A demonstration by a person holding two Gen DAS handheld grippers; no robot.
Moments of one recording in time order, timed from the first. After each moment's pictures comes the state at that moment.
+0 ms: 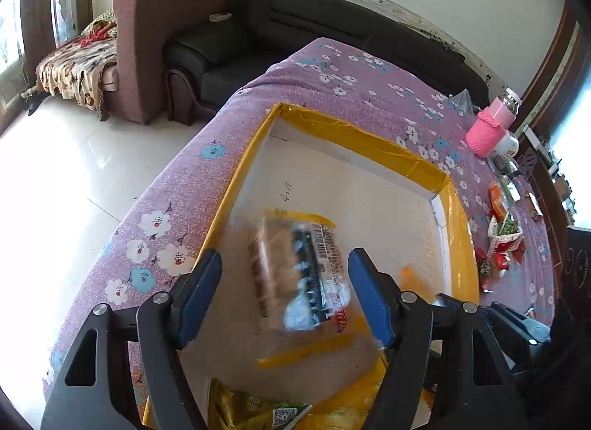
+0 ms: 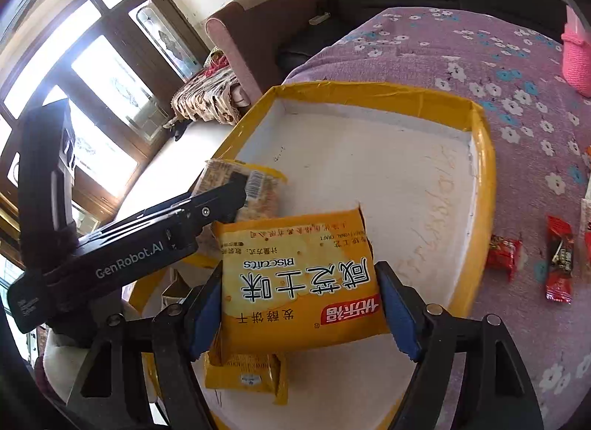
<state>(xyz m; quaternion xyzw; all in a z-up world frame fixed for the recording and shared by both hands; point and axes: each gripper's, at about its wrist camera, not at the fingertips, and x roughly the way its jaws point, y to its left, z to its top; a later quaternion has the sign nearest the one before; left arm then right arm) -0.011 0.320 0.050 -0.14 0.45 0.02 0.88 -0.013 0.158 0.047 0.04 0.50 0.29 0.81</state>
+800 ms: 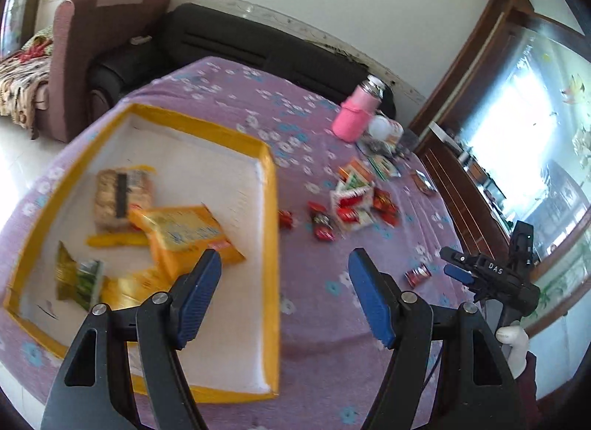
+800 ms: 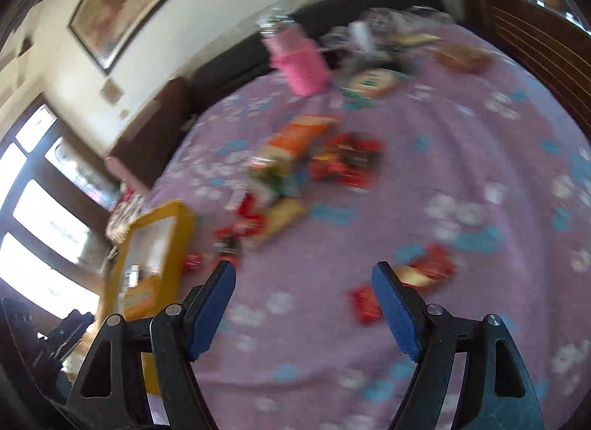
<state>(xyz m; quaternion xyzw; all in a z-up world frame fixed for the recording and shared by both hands) -0.107 0.199 0.101 -0.17 0.39 -0.14 0.90 -0.081 -0.184 0.081 0.22 0.43 0.06 0.87</state>
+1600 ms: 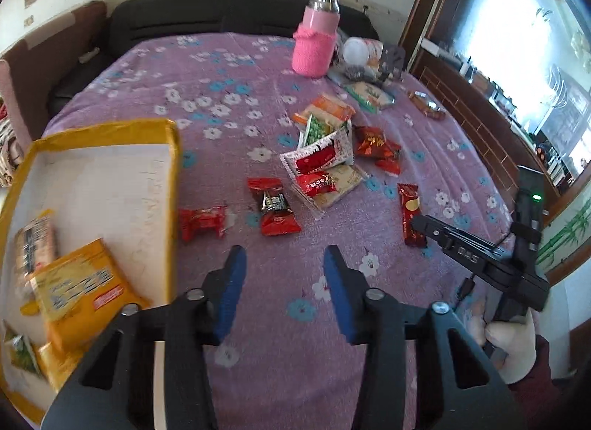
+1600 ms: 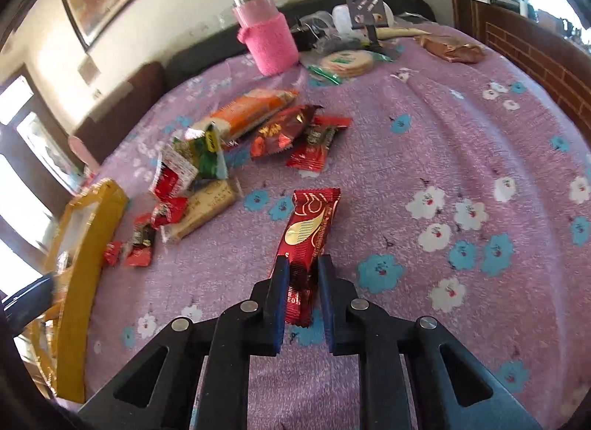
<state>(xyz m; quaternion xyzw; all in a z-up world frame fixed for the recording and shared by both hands) -0.031 0.079 0.066 -0.02 0.46 -0.16 0.87 -0.049 -0.173 0.016 0.15 0.42 0.03 0.89</state>
